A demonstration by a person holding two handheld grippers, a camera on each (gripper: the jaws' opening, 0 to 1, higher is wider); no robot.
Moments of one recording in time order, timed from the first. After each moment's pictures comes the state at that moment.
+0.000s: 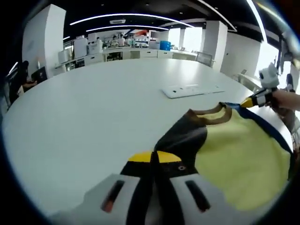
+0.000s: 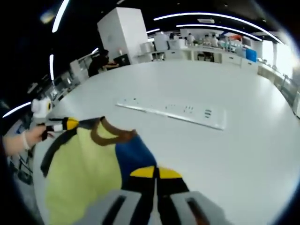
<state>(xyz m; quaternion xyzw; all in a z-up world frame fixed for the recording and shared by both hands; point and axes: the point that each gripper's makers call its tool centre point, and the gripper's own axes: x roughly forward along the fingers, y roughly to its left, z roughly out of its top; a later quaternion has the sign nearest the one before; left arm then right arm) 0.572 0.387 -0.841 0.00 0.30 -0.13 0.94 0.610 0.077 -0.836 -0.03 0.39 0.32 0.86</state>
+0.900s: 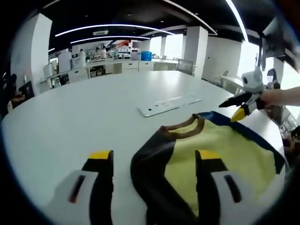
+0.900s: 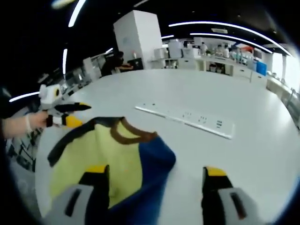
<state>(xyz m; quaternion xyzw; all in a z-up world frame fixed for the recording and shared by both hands) 0.550 0.345 -0.782 0.02 0.25 -0.23 0.94 0.586 0.092 -0.808 -0.05 0.34 0.37 0.86</state>
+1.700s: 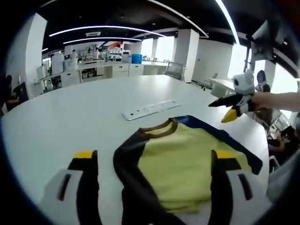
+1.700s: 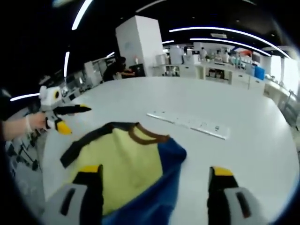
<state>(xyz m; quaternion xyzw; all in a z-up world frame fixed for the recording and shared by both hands) 0.490 0.329 -0.740 0.00 0.25 -0.26 0.93 0.536 0.085 -0.767 -0.05 0.32 0.38 0.87</state>
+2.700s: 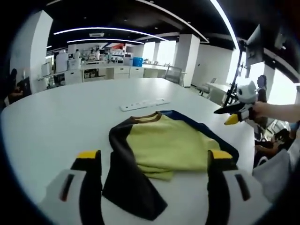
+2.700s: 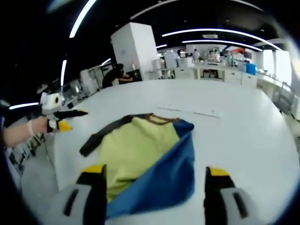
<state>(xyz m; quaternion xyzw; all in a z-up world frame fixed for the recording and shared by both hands) 0.389 0.346 -0.723 -0.02 0.24 -0.26 0.94 0.421 0.056 -0.754 -0.01 0.31 0.36 0.88</state>
